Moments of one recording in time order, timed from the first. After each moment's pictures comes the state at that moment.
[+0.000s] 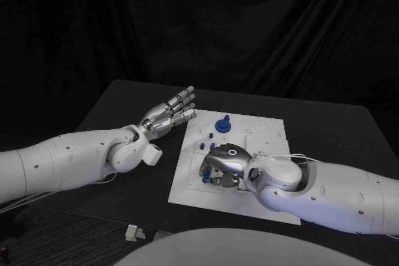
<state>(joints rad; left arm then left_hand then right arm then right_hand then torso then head) 1.11 -0.86 -0.22 1.39 -0.19 0.09 0.67 1.44 0.25 -0.21 0.11 0.52 0.05 -0.16 0.01 0.01 0.00 0.04 0.01 0.00 0.00 0.16 0.01 0.00 0.17 0.04 0.28 0.03 0.07 1.09 -0.60 -0.25 1.65 -1.74 -0.30 -0.12 1.55 -0.13 0.31 0.16 0.20 1.13 0.12 0.09 0.10 1.26 0.05 0.08 0.07 1.46 -0.02 1.29 1.12 0.09 1.46 0.08 1.11 1.31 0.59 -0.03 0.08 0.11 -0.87</state>
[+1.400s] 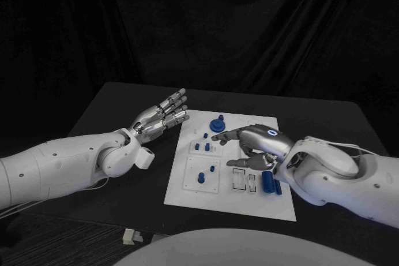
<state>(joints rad) 1.11 -0.88 -0.22 1.41 -0.19 0.10 0.66 1.43 0.25 -0.21 0.10 0.52 0.06 -0.14 0.01 0.01 0.00 0.05 0.01 0.00 0.00 0.16 0.01 0.00 0.17 0.04 0.28 0.03 0.07 1.20 -0.91 -0.25 1.86 -1.53 -0.46 -0.03 1.62 -0.13 0.14 0.27 0.16 0.58 0.09 0.11 0.08 0.68 0.13 0.38 0.14 1.33 0.02 1.22 0.91 0.14 1.32 0.12 0.87 1.31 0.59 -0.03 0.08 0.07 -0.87</state>
